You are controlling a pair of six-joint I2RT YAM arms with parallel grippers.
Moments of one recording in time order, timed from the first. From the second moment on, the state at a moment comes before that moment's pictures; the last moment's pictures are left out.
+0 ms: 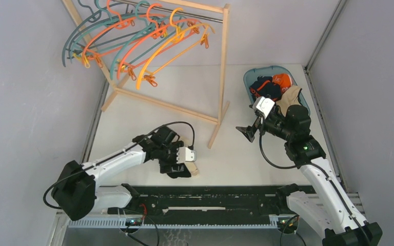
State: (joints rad) left arm -0.68 1.21 0.70 -0.66 0.27 0.83; right arm 0.27 0.81 0.78 -0.23 -0.63 -0.39
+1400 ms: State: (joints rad) left arm -0.74 0.90 0.98 -0.62 0.33 0.83; right arm 0.33 0.79 0.77 -0.23 -0.88 -0.38
